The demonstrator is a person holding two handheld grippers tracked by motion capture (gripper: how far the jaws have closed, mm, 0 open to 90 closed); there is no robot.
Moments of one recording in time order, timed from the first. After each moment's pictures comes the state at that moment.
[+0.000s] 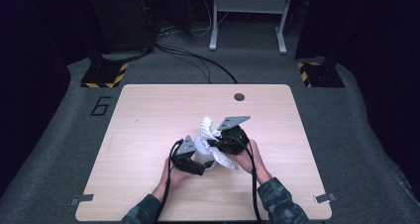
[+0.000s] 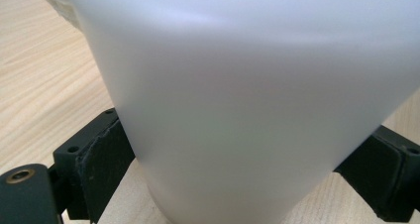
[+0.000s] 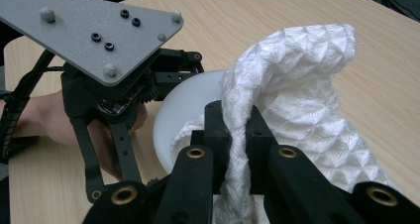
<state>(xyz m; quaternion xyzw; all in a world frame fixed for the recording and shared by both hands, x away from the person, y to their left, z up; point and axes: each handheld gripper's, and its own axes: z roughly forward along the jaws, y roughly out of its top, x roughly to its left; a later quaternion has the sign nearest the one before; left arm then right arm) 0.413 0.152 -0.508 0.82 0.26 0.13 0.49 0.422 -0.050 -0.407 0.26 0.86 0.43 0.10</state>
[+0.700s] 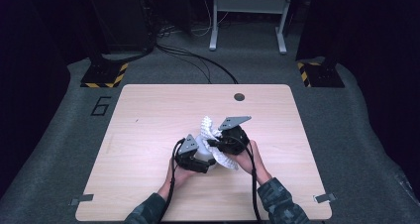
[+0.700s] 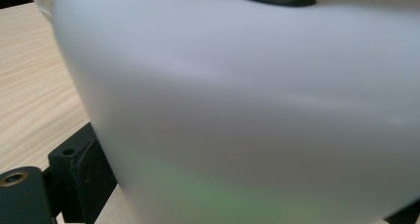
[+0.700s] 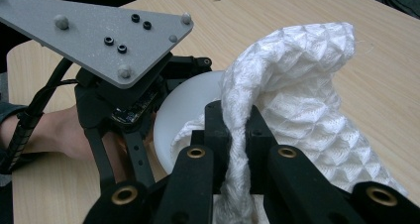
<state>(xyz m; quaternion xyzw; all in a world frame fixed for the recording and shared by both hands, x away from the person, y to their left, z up) 0.417 0.142 -0.512 0.80 0.27 0.13 0.52 0.422 -0.052 -0.409 0.26 0.85 0.44 0.09</state>
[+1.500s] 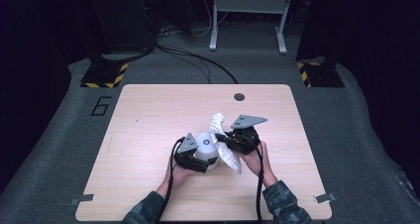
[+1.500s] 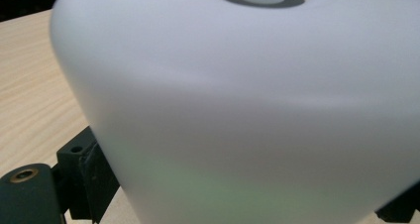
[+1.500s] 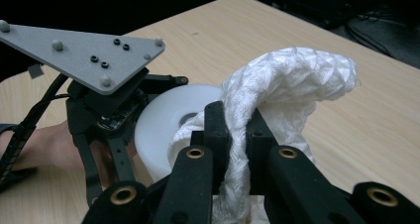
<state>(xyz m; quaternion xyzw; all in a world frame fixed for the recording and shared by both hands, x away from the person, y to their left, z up) 0.418 0.145 -0.500 0.80 0.25 0.14 0.53 0.413 -0.081 -0.395 0.28 0.81 0.49 0.14</state>
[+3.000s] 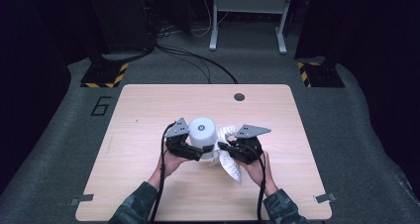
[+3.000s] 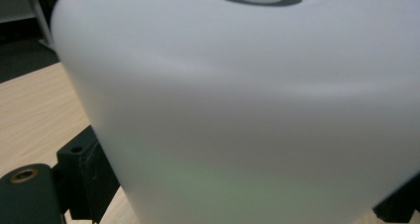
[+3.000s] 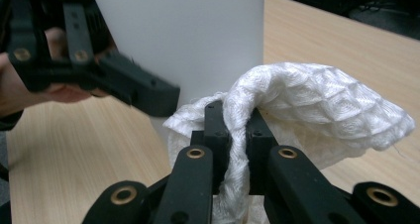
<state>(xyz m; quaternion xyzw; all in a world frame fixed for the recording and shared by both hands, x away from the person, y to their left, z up) 0.426 0.162 -0.439 0.78 0.23 0.11 0.57 0.395 -0.087 -0.418 0.30 0.81 0.49 0.12</state>
